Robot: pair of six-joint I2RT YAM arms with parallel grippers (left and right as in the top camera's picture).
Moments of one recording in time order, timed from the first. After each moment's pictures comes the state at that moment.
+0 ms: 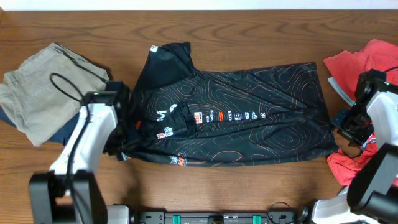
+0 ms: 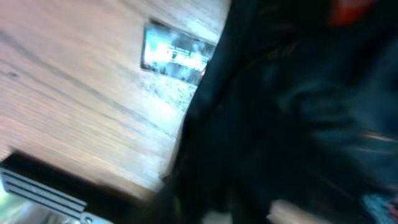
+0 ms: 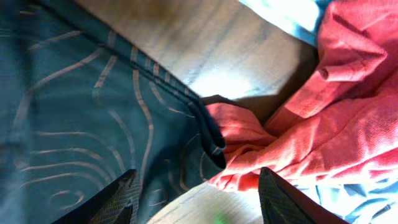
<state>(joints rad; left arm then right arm) 0.00 1.53 1.01 -1.20 -0.11 -0.45 -0.38 1.67 1.17 -1.12 0.13 0.39</state>
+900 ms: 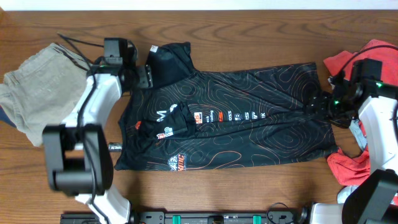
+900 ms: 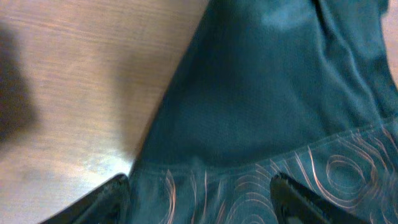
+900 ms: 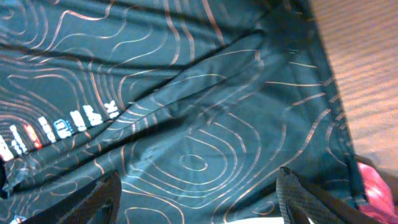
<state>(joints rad) 0.00 1.87 1.27 -0.49 0.13 -0.18 -0.25 1.55 1.17 -1.00 -0.23 0.12</state>
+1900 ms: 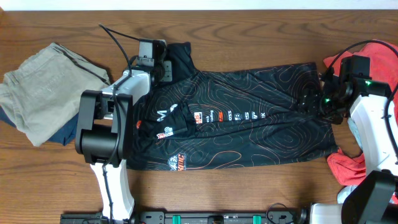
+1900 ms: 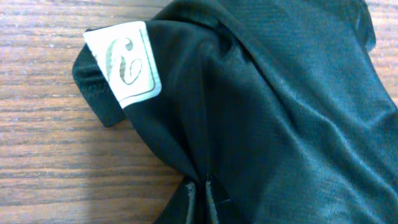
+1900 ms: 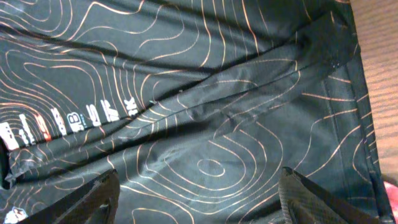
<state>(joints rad) -0.15 2.14 1.34 -0.16 0.07 -0.15 -0.18 1.55 1.17 -0.97 -0.24 0.12</state>
